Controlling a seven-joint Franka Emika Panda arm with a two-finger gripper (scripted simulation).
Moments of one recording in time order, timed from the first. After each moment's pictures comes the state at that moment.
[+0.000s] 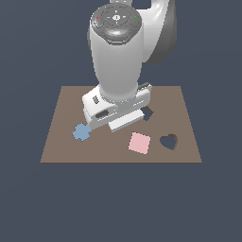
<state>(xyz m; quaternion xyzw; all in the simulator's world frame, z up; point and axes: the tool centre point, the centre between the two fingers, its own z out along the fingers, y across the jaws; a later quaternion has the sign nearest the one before) 0.006 -0.006 0.031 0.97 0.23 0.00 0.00</state>
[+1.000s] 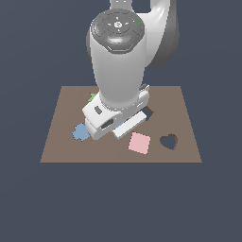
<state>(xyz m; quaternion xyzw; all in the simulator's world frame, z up) 0.025 -0.004 0.031 0.95 0.32 0.00 0.00</state>
